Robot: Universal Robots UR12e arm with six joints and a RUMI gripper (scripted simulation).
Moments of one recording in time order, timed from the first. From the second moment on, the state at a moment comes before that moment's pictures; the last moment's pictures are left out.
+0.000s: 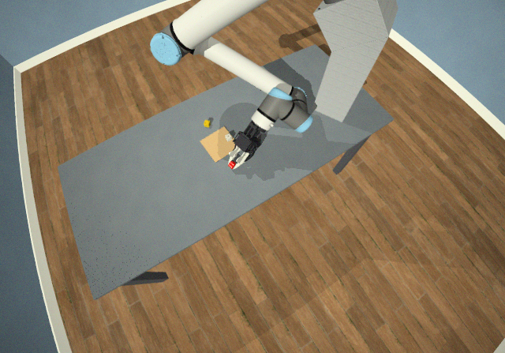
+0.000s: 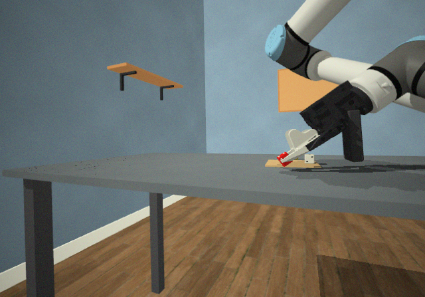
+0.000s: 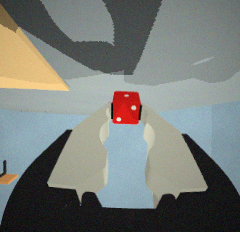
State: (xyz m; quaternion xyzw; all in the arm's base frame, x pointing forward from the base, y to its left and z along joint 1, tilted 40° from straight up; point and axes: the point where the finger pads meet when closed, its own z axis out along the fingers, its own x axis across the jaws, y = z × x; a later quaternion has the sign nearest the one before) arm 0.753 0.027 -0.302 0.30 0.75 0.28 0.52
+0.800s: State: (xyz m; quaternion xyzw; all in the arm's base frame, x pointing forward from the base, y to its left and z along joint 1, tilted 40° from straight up) arm 0.754 0.026 -0.303 0.30 0.75 0.28 0.52
